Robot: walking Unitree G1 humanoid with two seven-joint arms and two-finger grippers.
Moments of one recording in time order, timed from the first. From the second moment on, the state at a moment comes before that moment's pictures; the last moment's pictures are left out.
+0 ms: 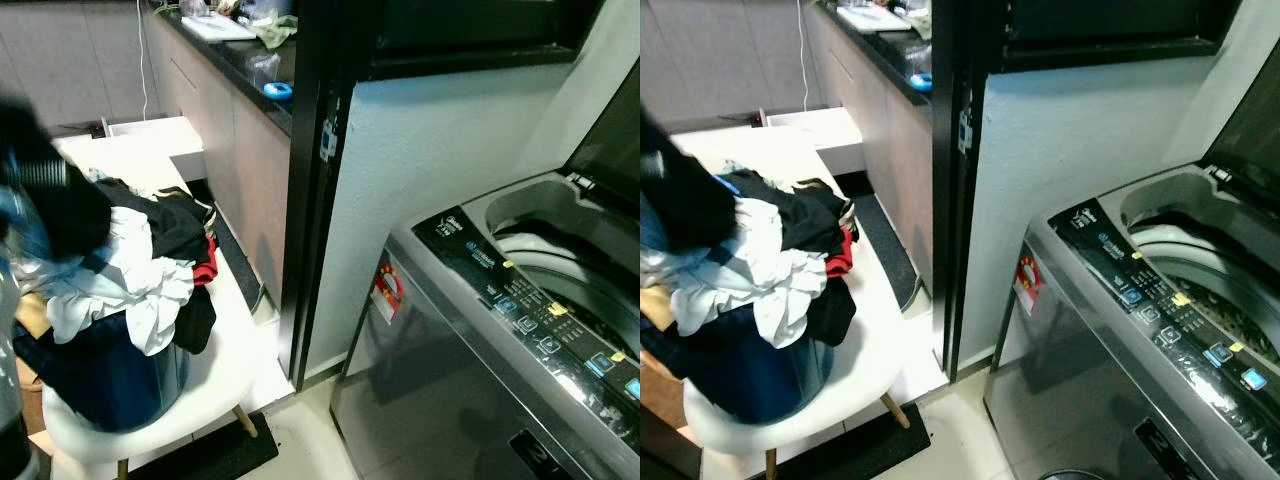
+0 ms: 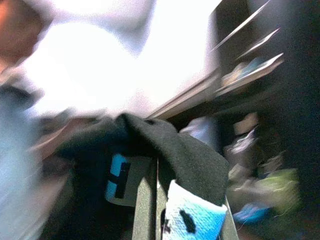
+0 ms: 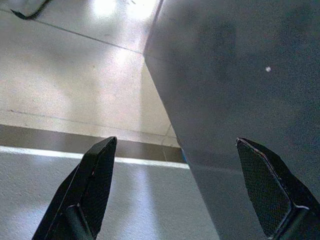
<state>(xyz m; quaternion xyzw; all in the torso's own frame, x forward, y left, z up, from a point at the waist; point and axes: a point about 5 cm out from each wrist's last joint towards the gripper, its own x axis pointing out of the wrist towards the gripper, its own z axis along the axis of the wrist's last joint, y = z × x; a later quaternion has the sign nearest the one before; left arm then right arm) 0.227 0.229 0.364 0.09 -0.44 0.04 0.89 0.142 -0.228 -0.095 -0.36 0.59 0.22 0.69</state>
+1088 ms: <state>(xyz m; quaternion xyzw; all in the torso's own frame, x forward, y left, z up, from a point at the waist) 0.275 0.190 0.336 0.03 -0.38 -0.03 0.92 0.135 -0.218 -0.100 -0.34 0.59 0.18 0.71</state>
